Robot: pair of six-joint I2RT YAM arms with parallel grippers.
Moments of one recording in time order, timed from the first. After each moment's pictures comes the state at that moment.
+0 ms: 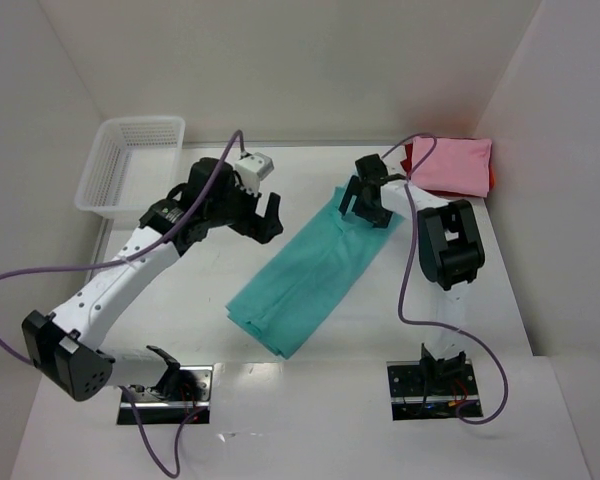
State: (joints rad) left arm -0.53 1.31 1.32 -0.62 0.21 -0.07; right arm 0.28 2.04 1.44 -0.46 0.16 0.65
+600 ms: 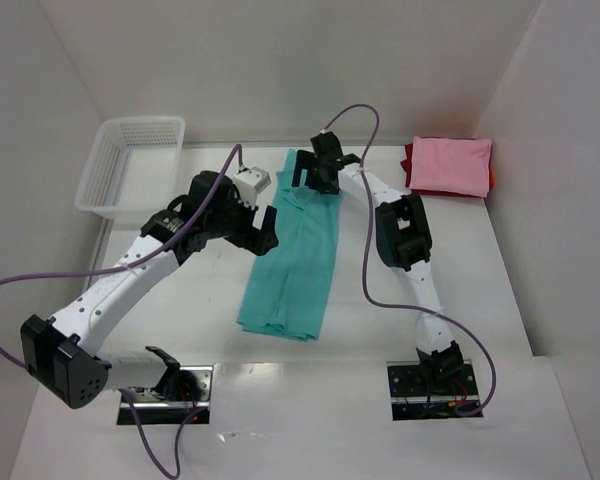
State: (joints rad) left arm -0.52 1.26 1.20 -0.61 0.20 -0.09; right arm 0.42 2.48 2.12 -0.47 0.00 0.53
